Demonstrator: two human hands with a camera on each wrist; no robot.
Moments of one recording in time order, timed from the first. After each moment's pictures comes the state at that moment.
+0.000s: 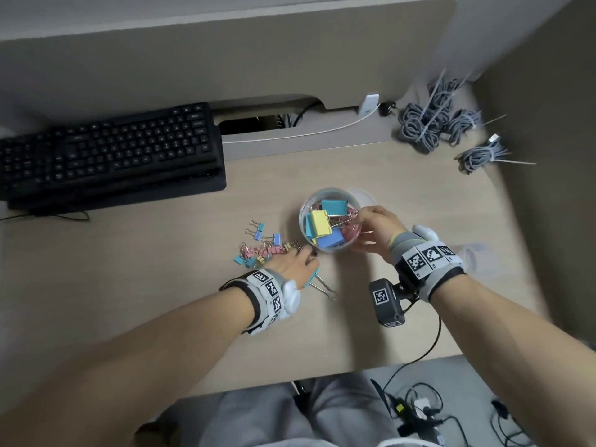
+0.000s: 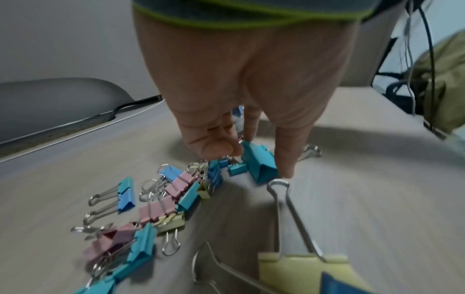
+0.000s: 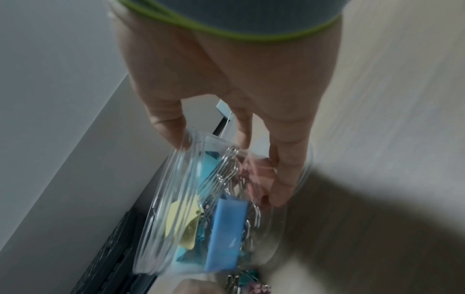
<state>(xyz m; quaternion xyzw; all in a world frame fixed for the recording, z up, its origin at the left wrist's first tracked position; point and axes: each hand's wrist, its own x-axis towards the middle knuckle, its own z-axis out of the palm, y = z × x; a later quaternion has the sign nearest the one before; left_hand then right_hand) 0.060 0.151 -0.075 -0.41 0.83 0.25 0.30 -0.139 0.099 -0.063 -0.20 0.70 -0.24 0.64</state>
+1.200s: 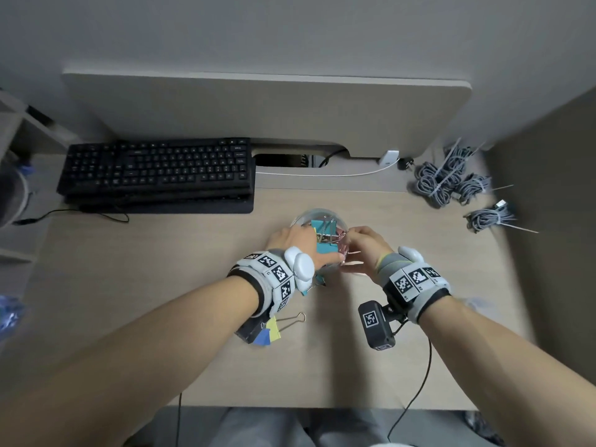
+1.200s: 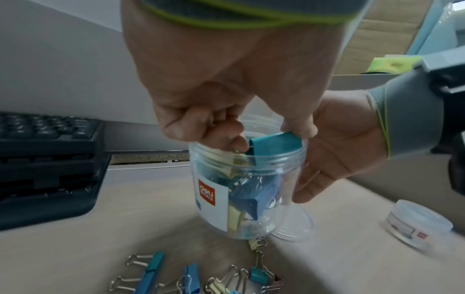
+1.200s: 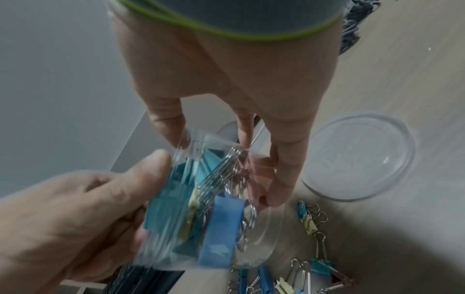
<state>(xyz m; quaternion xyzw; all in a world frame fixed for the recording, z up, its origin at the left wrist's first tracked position) 0.067 0.095 0.007 -0.68 0.67 0.29 0.06 -0.094 0.076 -0.023 -0.27 0.65 -0.21 0.67</state>
